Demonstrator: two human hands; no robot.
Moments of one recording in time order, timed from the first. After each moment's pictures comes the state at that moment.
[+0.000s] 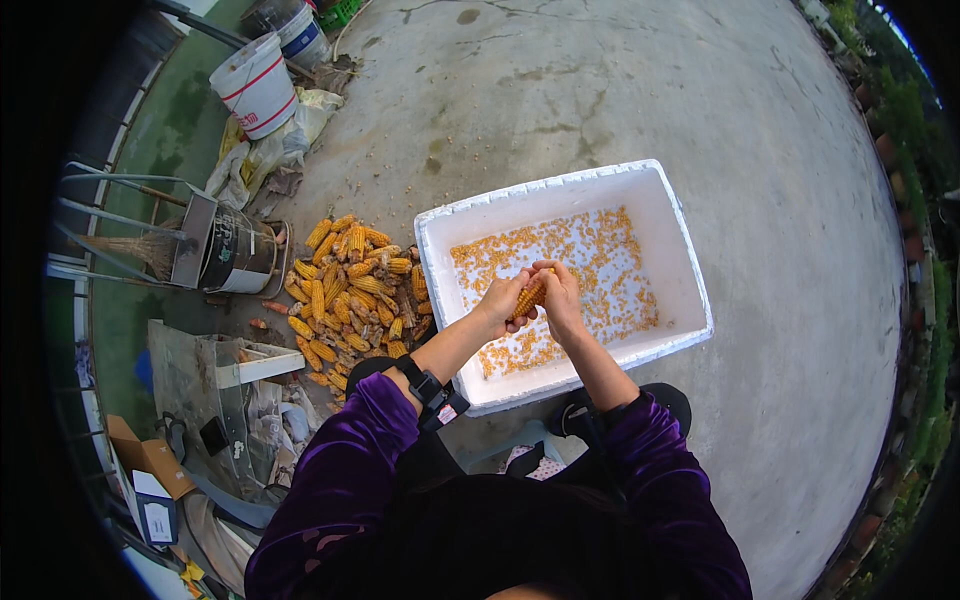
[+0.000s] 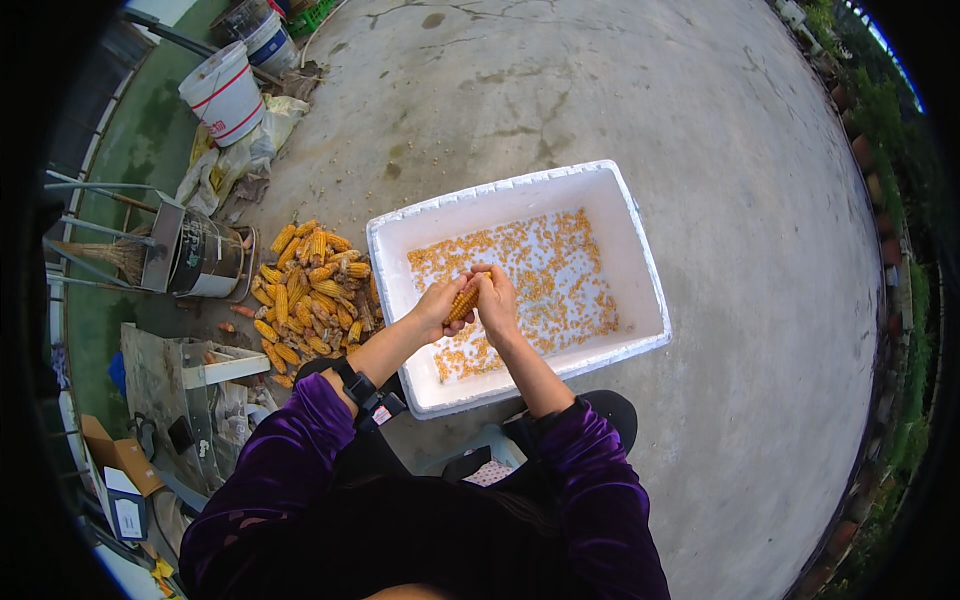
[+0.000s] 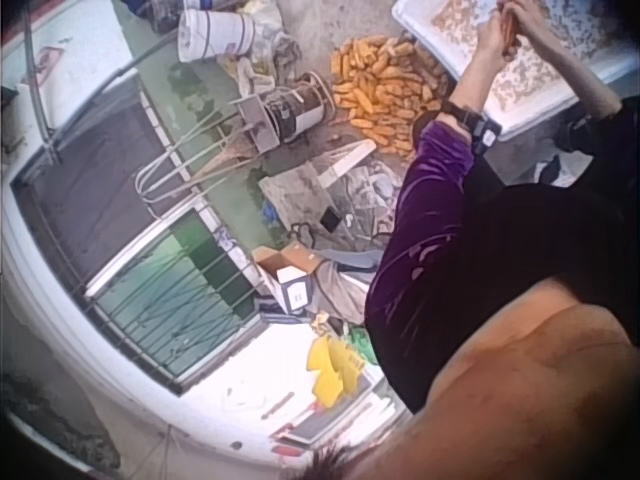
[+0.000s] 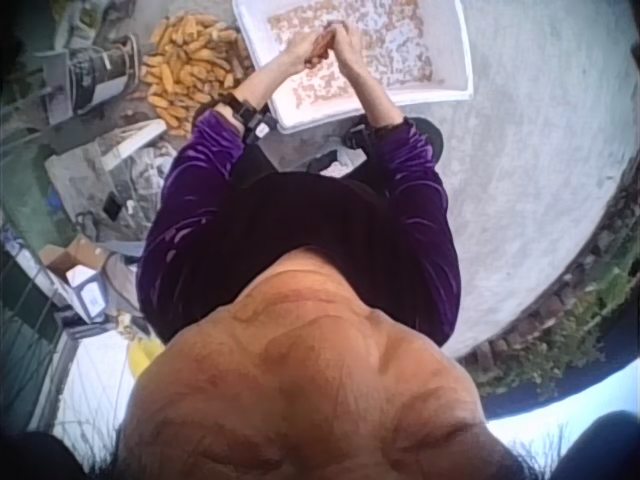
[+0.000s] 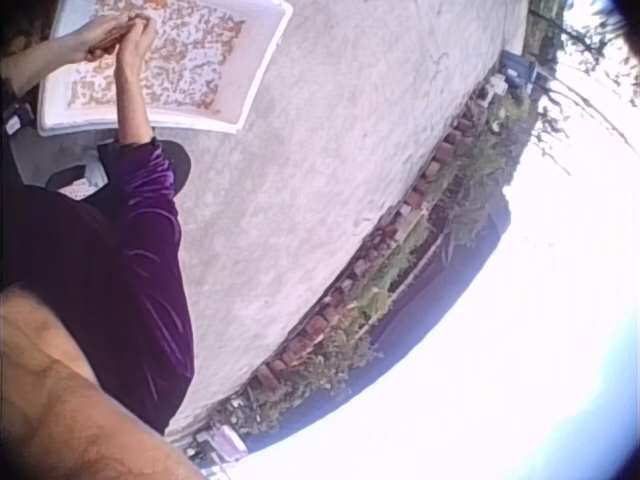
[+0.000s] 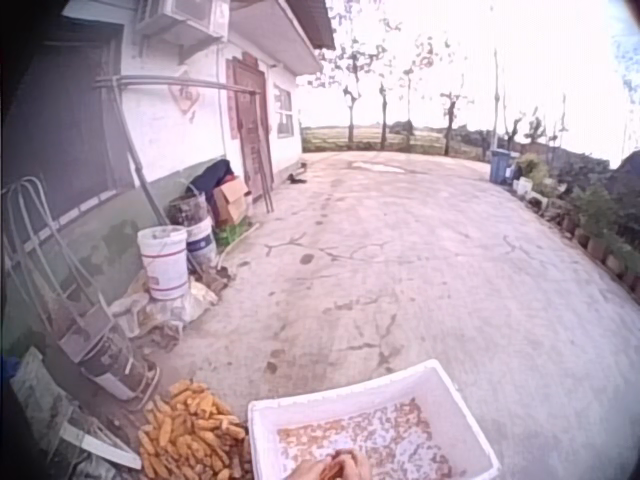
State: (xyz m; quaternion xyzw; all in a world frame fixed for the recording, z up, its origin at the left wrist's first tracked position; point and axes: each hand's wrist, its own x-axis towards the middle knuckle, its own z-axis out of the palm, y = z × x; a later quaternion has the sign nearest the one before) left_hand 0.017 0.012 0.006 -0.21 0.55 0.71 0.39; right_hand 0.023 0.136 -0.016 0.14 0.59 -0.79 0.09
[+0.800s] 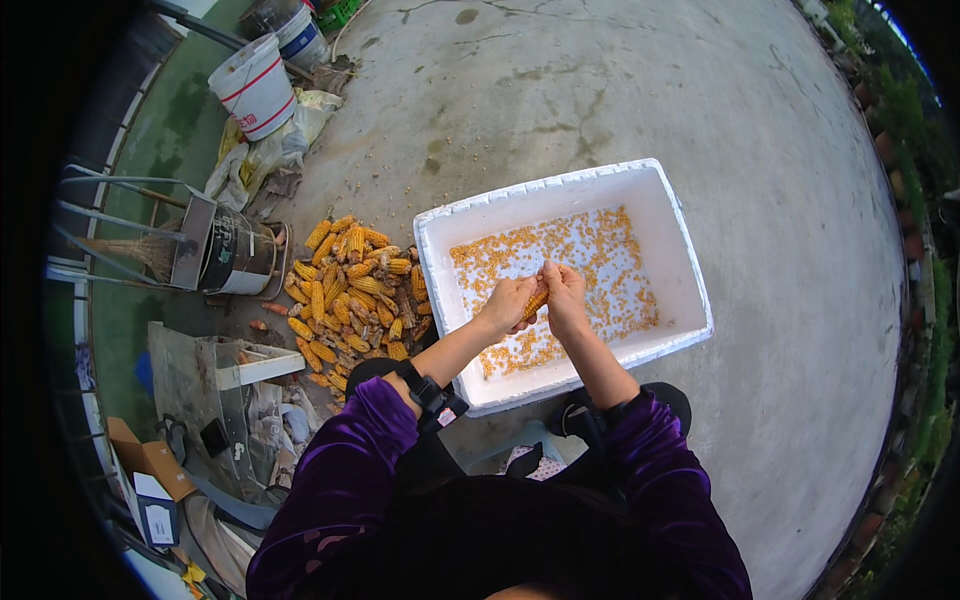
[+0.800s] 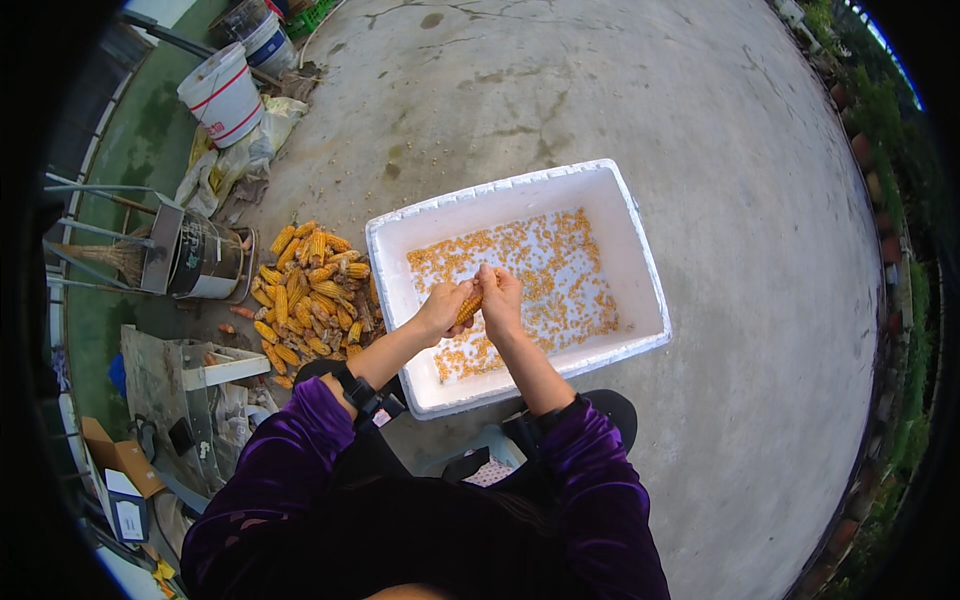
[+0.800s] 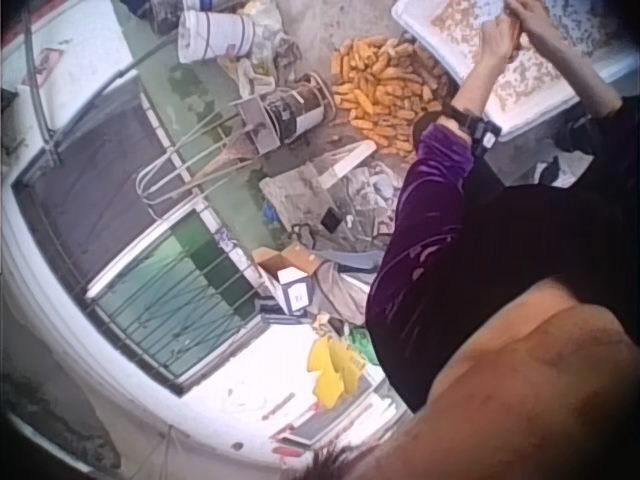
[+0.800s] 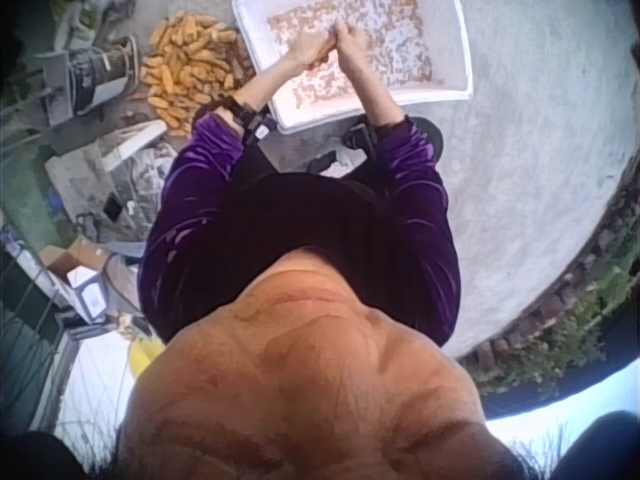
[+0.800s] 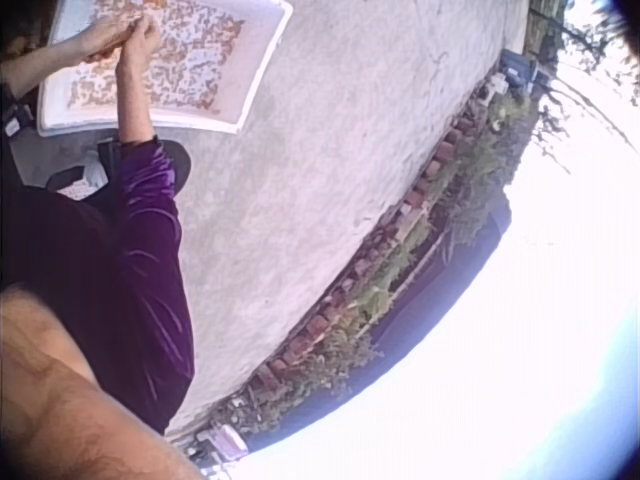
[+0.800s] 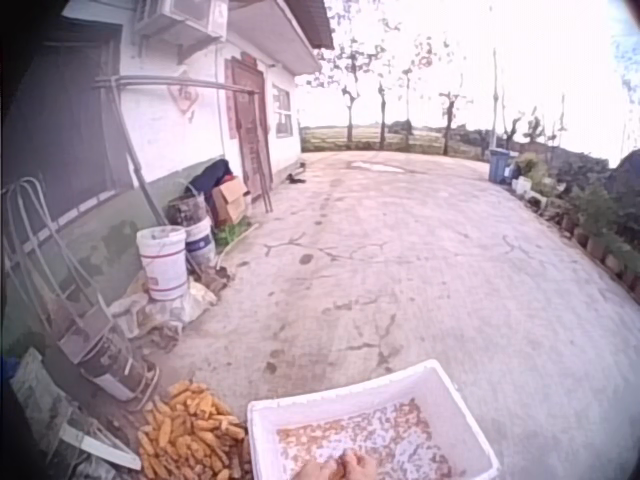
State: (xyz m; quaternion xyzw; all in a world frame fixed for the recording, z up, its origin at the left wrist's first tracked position) left_hand 0.021 0.019 0.025 -0.17 0.58 0.70 0.37; right_hand 0.020 0.144 -0.025 0.15 0.52 -0.84 0.10
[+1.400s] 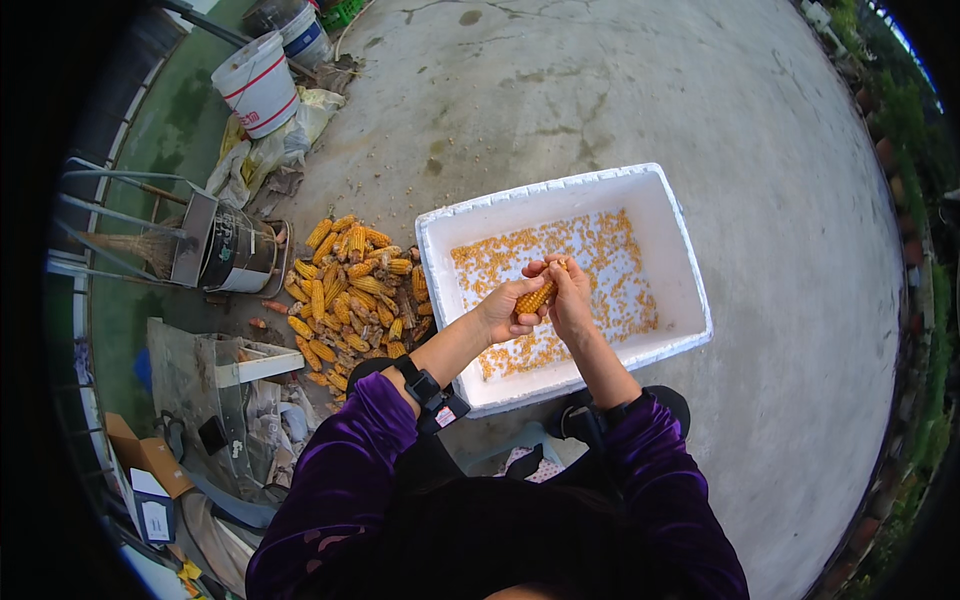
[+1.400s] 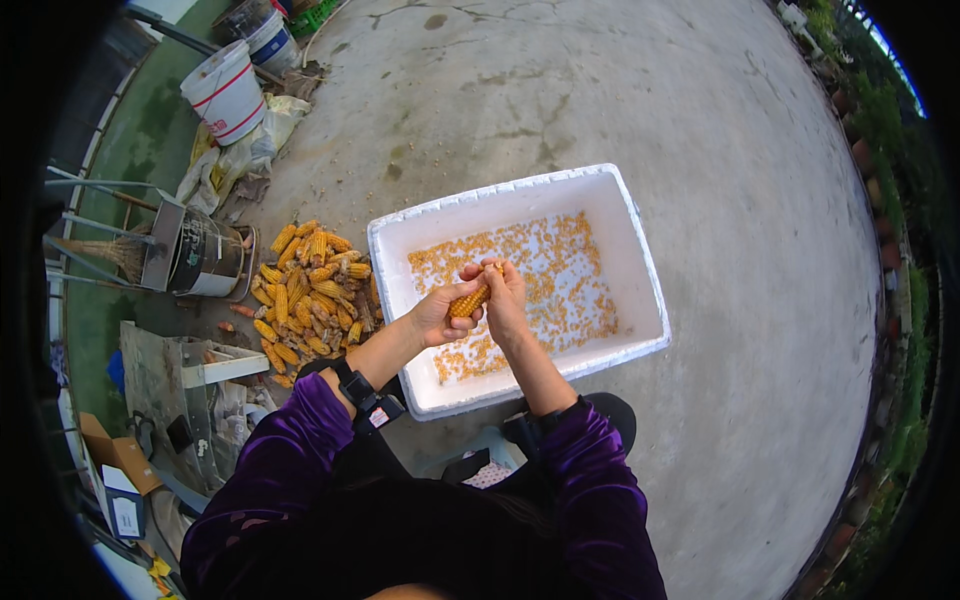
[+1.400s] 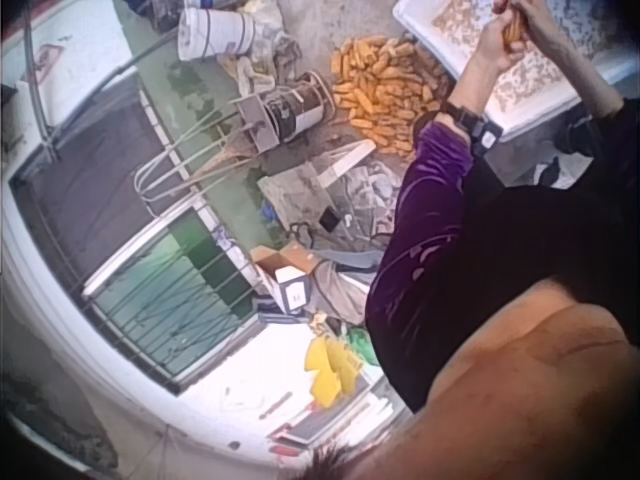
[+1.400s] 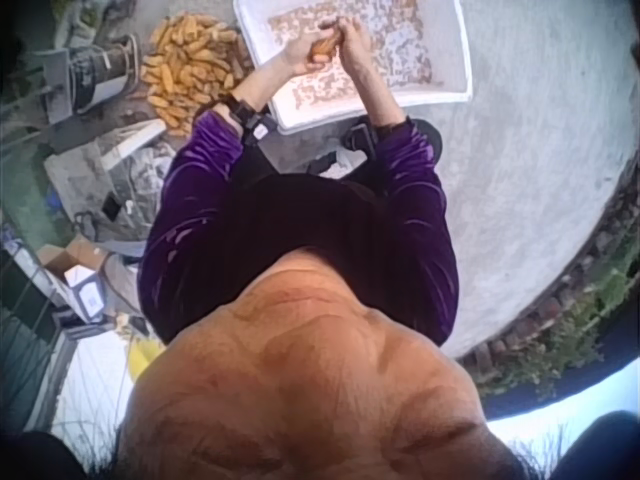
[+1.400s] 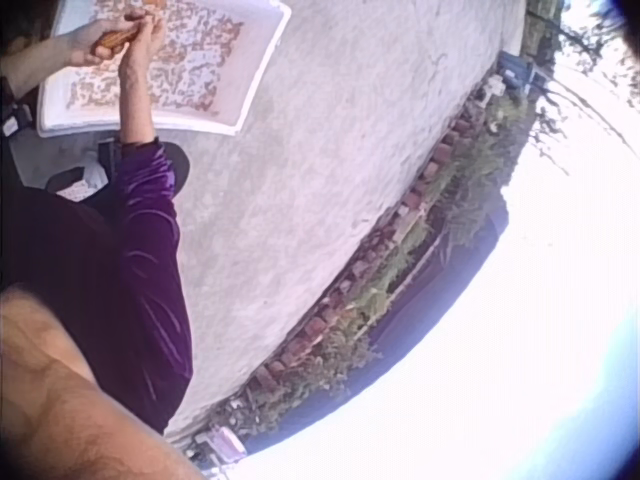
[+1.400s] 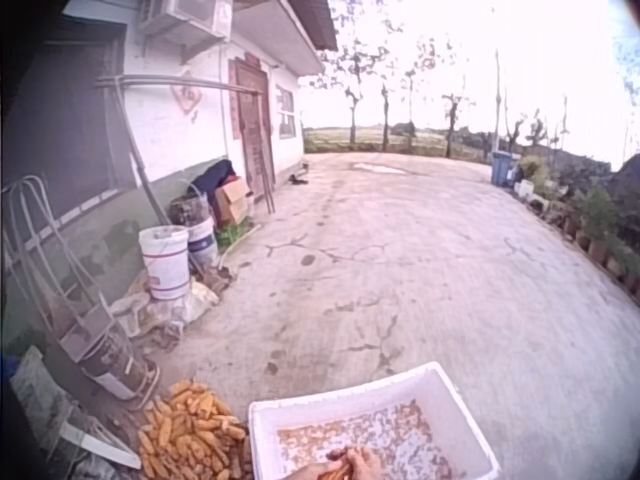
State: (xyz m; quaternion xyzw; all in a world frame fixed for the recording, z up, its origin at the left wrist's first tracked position) left_hand 0.013 0.011 0.022 -0.18 0.34 0.79 0.47; right_hand 0.017 0.146 -0.003 0.13 0.43 -0.89 0.09
